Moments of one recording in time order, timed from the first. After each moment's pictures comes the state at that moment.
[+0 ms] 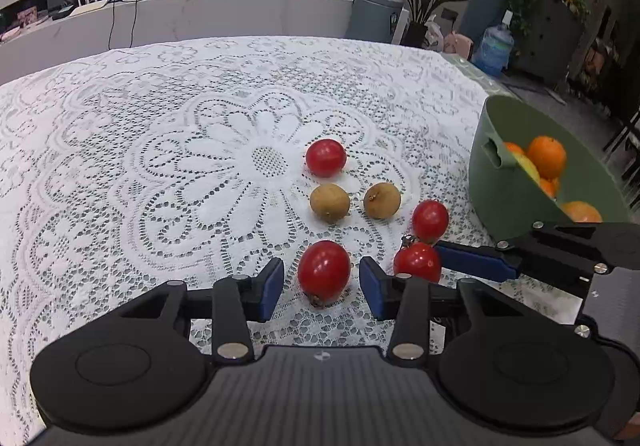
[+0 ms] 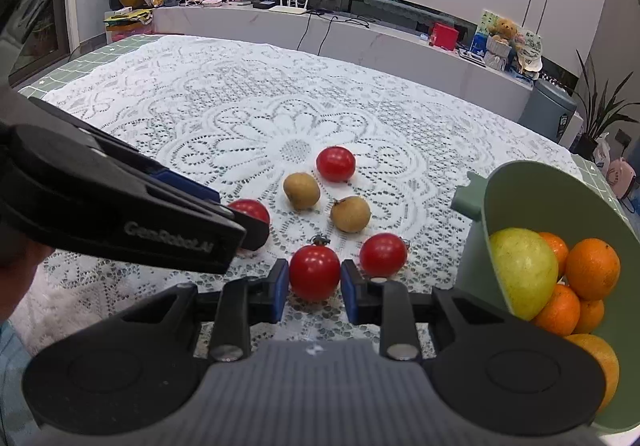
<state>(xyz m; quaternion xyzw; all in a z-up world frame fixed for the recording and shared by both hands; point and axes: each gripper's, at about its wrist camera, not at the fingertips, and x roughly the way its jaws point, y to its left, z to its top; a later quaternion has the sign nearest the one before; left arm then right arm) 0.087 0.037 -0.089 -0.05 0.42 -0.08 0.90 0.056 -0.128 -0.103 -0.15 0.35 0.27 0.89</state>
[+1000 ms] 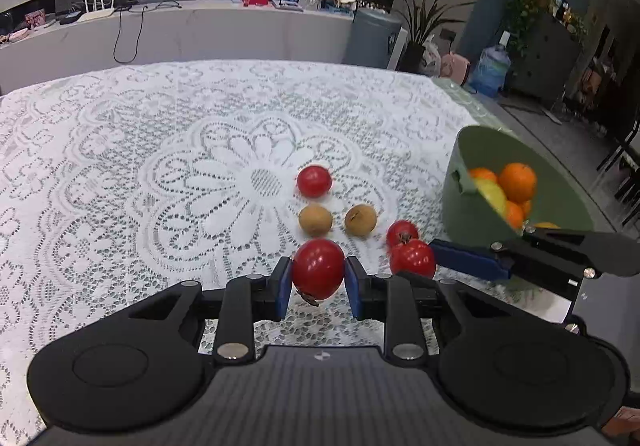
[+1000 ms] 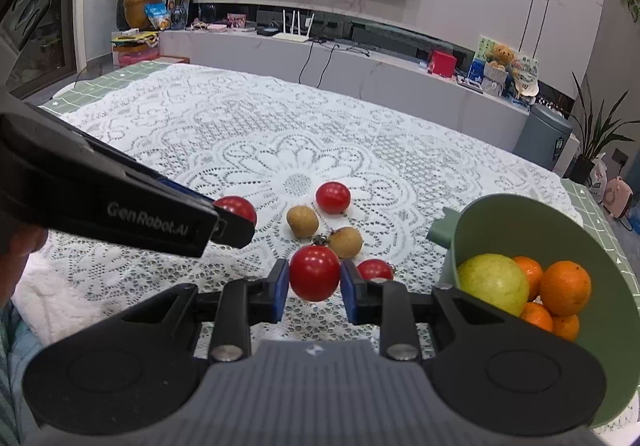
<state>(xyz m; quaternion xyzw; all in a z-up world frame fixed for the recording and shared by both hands) 0.062 0.040 -0.051 -0.07 0.39 -0.08 0.91 0.034 -0.143 -0.073 -0.14 0.30 0.28 0.90</state>
